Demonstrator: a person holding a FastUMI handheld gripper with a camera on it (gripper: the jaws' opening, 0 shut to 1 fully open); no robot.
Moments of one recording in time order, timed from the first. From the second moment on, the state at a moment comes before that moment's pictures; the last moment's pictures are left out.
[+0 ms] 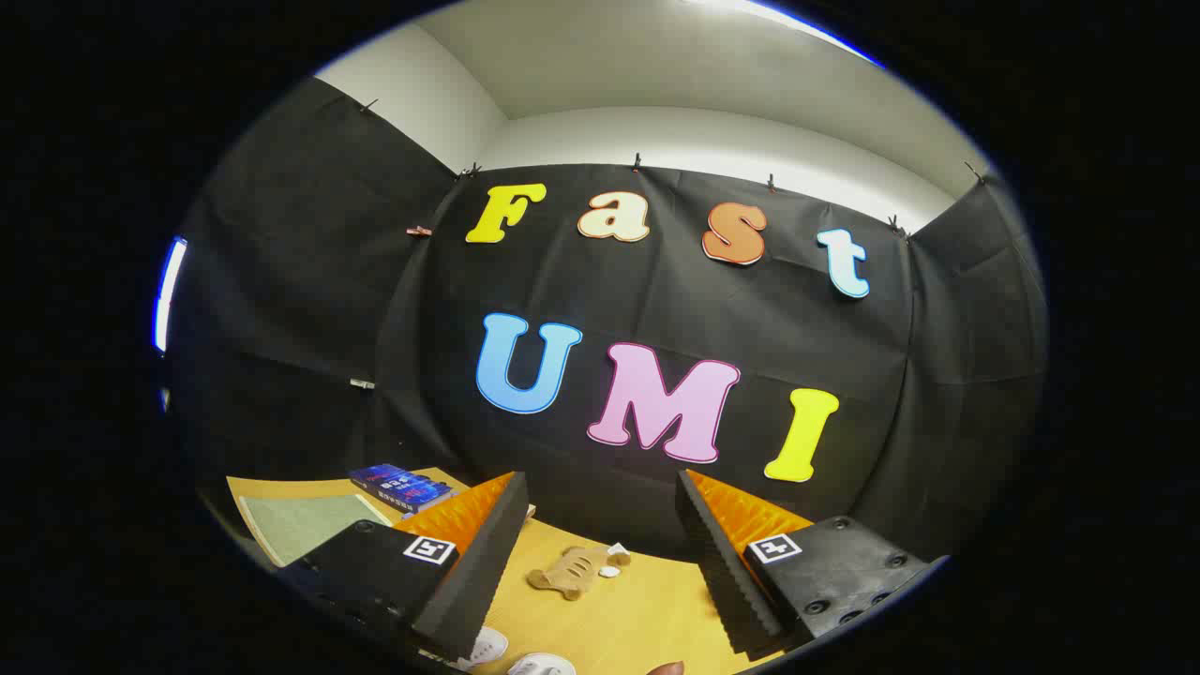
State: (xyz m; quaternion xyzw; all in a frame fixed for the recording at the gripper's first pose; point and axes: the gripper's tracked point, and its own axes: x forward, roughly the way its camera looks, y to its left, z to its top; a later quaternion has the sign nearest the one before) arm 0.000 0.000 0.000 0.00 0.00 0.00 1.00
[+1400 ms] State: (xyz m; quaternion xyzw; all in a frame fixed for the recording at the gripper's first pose) arm 0.003 0.018 -0.008 0.04 0.05 0.06 1.00
